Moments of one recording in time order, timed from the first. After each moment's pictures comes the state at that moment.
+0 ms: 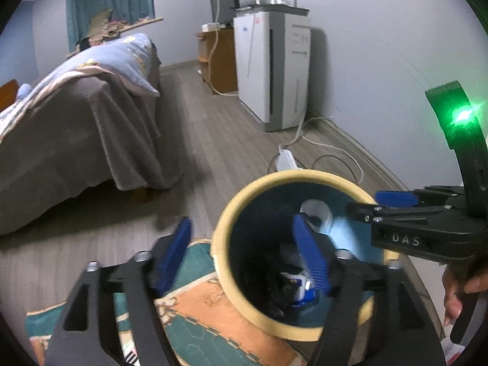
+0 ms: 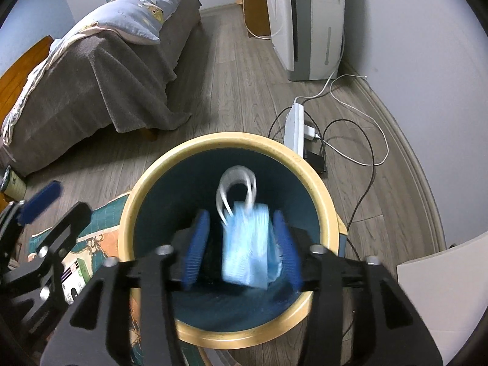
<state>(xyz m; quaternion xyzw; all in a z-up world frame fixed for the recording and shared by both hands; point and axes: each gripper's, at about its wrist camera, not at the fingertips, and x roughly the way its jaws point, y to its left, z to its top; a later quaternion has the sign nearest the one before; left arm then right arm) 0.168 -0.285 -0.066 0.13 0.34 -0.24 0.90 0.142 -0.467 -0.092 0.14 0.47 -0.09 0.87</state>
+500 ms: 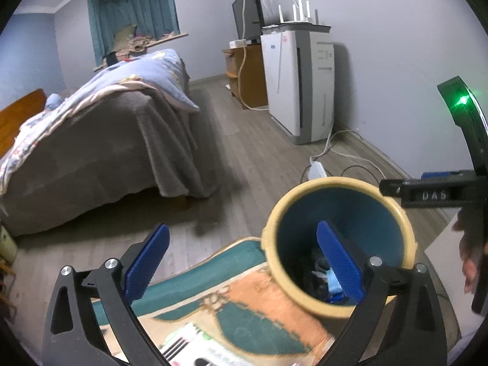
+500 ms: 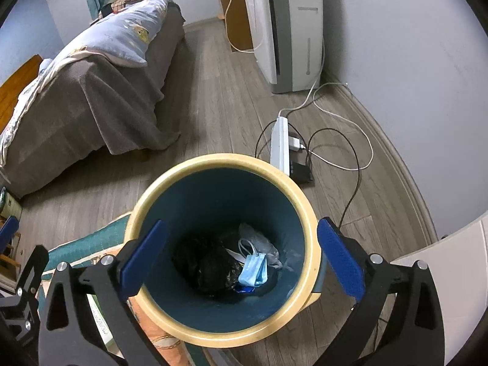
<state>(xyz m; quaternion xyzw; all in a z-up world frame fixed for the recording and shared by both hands) 0.143 -0.234 -0.033 0.14 0.30 -0.19 0.92 0.131 -0.470 -0.060 0.15 0.44 -0.12 0.88</state>
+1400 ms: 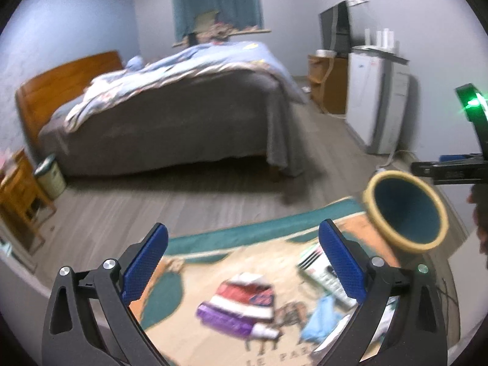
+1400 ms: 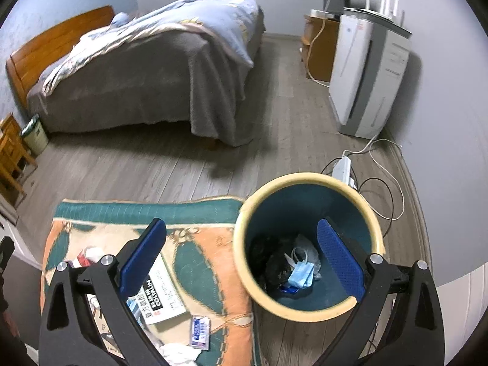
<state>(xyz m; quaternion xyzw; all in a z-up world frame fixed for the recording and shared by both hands) 0.052 -0.011 0.004 0.06 0.32 -0.03 0.95 0.119 -0.301 0.002 0.01 0.43 0.00 0.90</state>
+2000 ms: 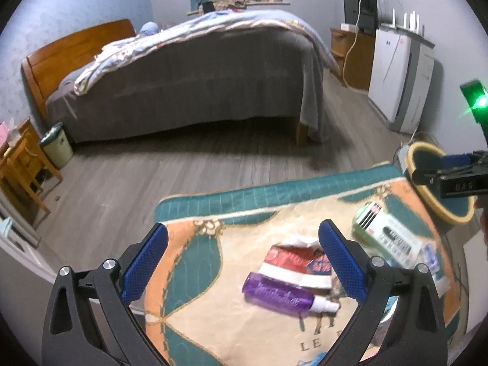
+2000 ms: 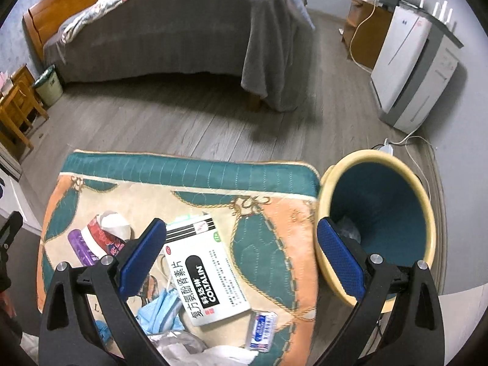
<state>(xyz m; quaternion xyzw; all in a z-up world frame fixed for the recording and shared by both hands) 0.069 0.060 -0.056 0.06 0.38 0.00 0.92 0.144 -0.201 -0.057 -0.03 0.50 0.06 0.86</state>
